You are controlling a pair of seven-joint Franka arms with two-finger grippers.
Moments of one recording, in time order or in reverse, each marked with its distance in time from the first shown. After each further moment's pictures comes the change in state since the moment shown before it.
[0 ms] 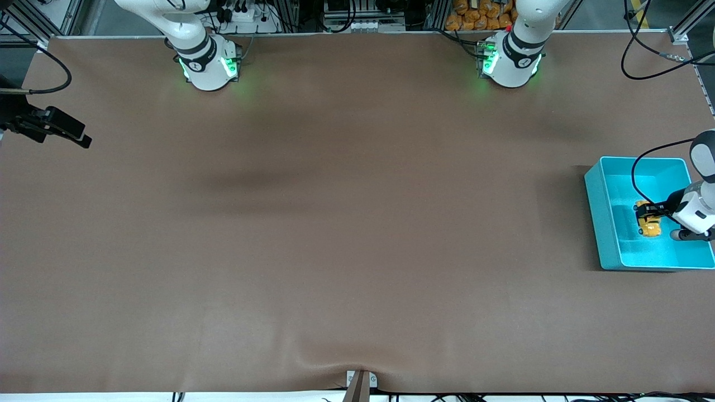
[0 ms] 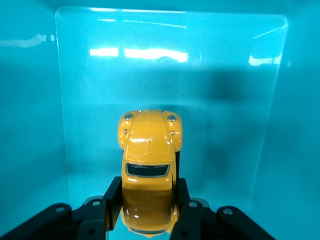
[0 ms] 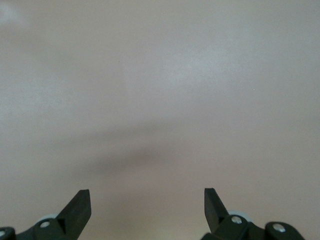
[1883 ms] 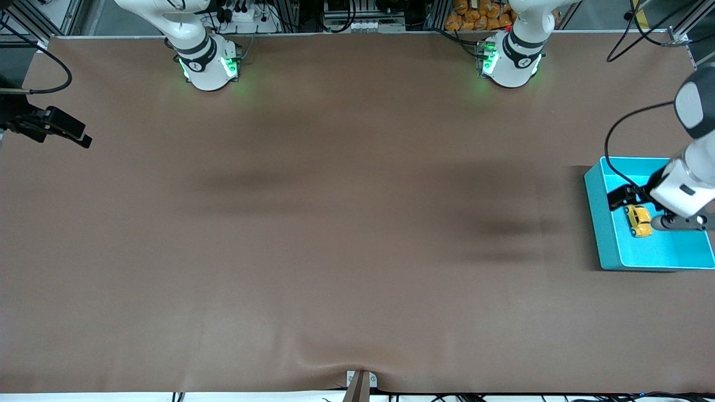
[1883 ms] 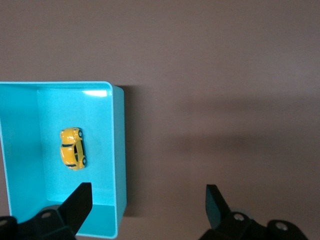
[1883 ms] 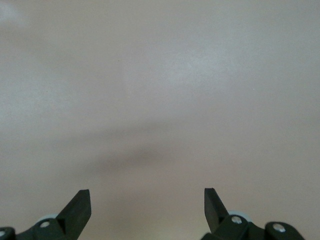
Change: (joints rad) left arm -0.551 -0.435 0.168 0.047 -0.247 -0.336 -0.163; right arm 0.000 0.000 0.001 0.000 -0.001 -0.004 0.000
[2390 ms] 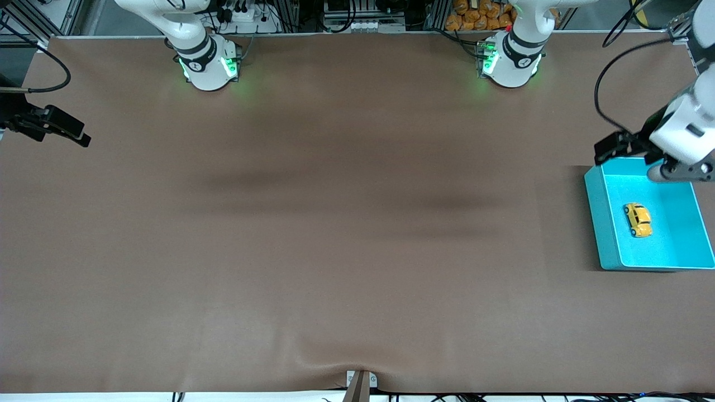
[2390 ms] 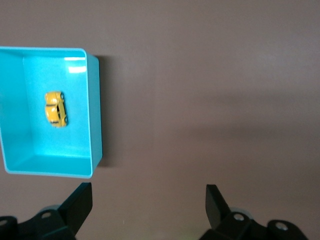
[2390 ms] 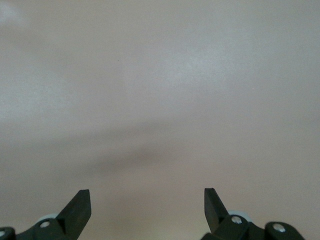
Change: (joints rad) left arm -0.227 -0.087 0.131 0.196 -0.074 -0.378 -0.080; right arm 0.000 -0.001 -0.001 0.005 -0.001 -0.003 0.000
